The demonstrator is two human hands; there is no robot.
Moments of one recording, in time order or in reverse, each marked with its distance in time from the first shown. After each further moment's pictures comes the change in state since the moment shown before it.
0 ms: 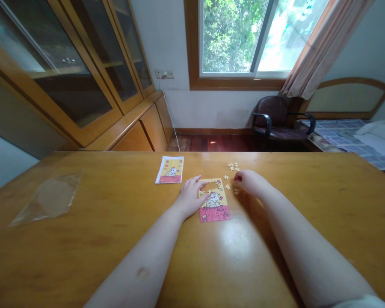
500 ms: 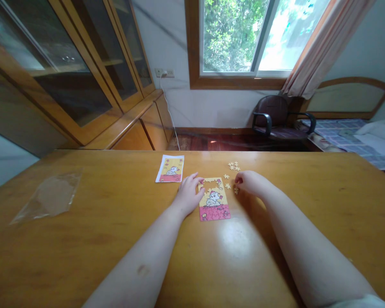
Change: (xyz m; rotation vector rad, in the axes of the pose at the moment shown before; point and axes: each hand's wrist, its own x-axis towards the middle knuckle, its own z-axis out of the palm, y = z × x) left_hand 0.002 0.000 0.000 -0.033 0.092 -0.073; right_hand -0.007 -0.005 -0.006 -0.021 -0.102 0.039
